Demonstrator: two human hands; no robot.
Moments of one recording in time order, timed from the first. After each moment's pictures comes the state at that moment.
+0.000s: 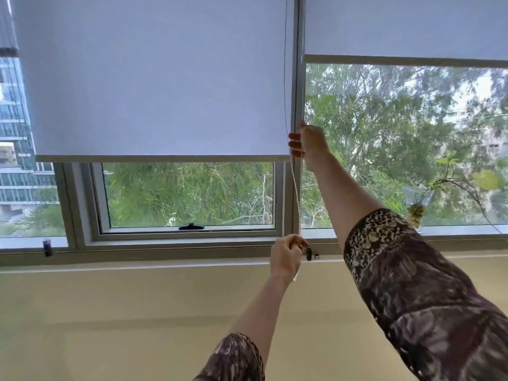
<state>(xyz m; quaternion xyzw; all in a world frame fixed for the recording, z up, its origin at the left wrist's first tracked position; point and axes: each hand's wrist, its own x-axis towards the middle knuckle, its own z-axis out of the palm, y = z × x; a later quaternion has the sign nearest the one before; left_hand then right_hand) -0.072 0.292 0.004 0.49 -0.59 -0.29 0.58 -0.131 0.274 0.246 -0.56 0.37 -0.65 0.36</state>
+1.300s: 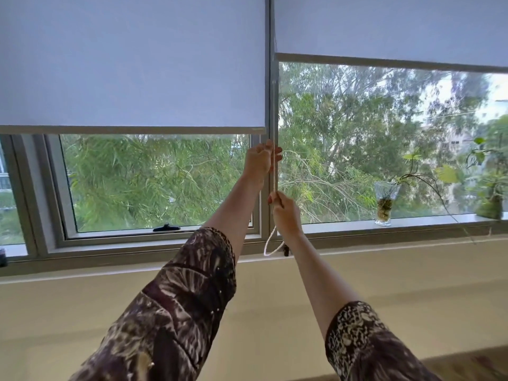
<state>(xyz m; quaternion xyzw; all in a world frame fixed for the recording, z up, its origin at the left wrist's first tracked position) -0.079 0.286 0.201 0.35 -0.55 -0.39 0.65 -0.153 0.280 0.084 -0.64 0.43 -0.62 0.18</state>
